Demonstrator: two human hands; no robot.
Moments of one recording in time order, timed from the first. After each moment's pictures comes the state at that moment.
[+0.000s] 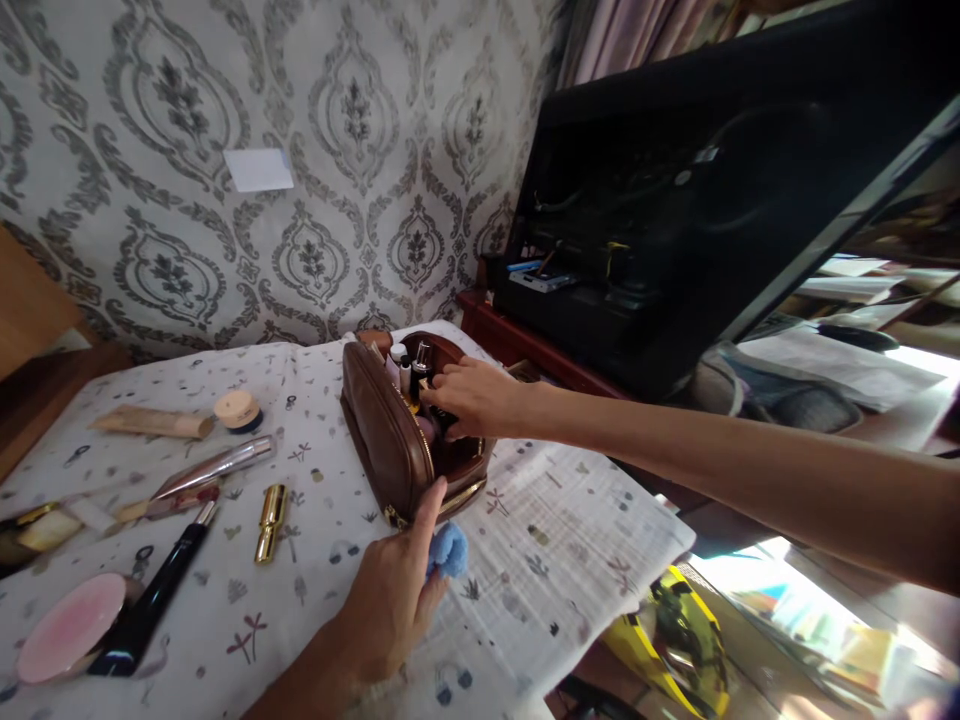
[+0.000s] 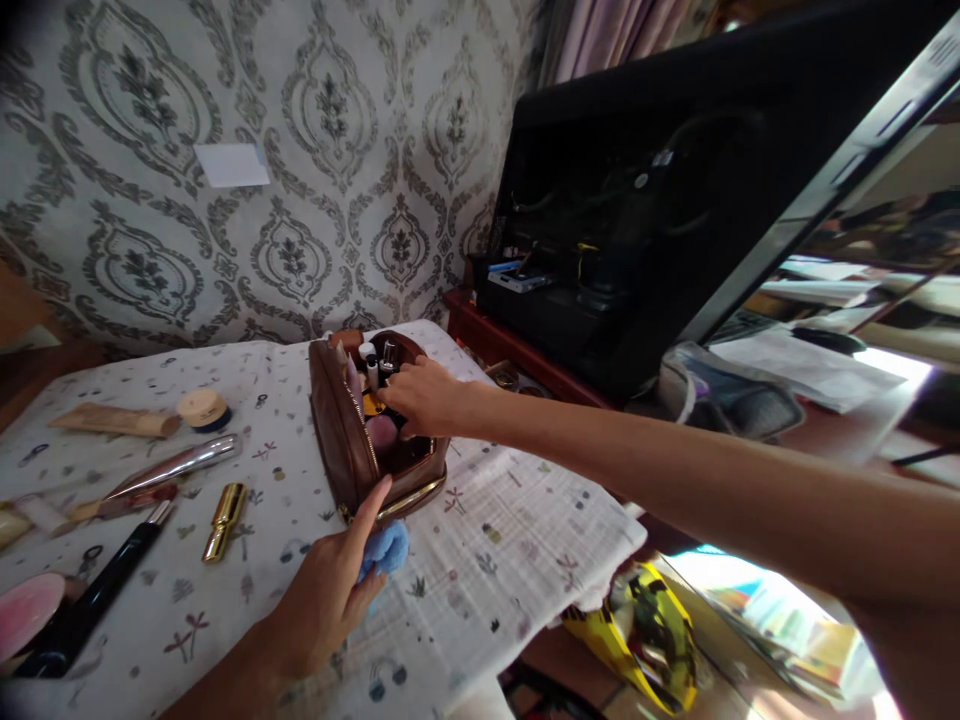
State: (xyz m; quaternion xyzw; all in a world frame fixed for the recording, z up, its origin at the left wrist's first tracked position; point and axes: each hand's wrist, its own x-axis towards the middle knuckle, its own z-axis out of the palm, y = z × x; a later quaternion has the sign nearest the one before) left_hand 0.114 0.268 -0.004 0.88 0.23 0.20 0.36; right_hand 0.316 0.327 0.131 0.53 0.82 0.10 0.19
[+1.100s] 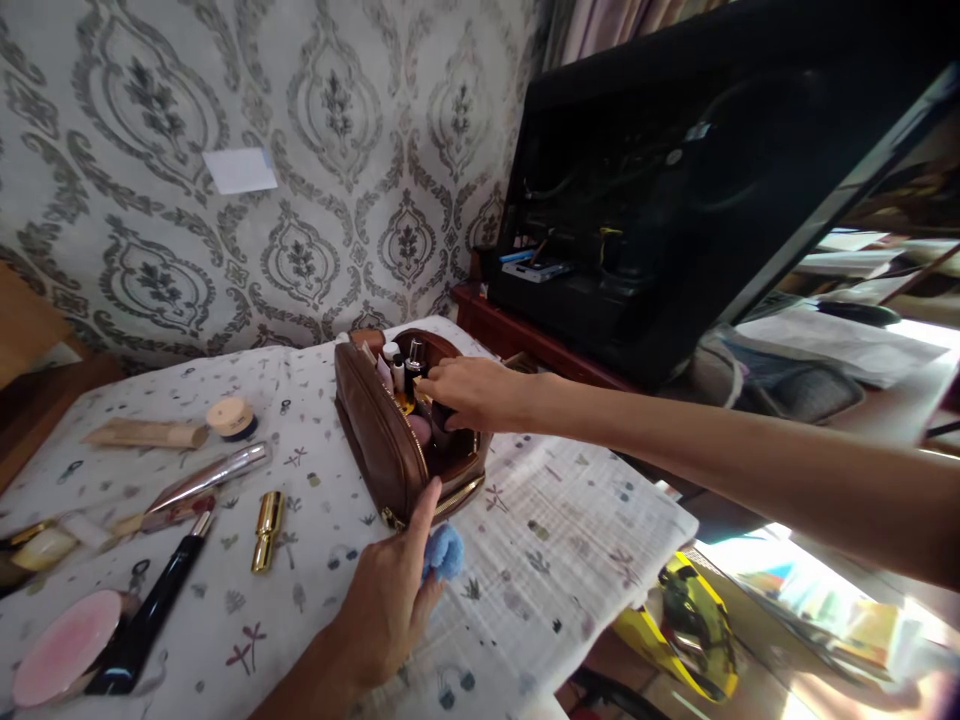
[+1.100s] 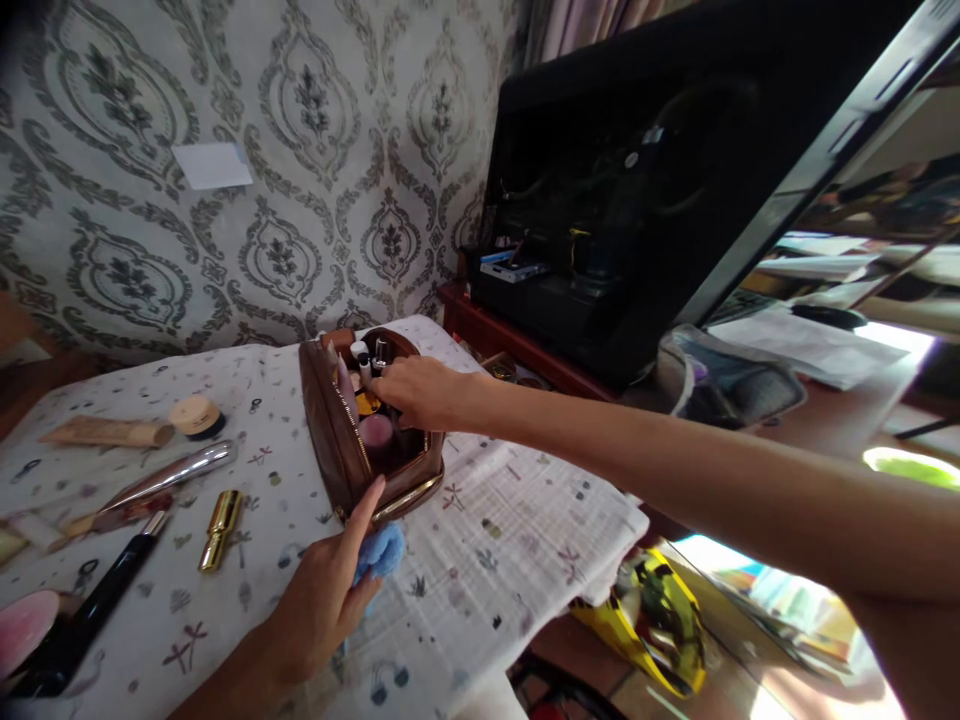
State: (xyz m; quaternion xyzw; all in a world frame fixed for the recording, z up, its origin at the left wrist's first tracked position) left_hand 0.113 0.270 -0.007 0.89 0.22 0.22 0.34; right_hand 0.325 0.321 0.136 0.54 0.83 0.08 0.13
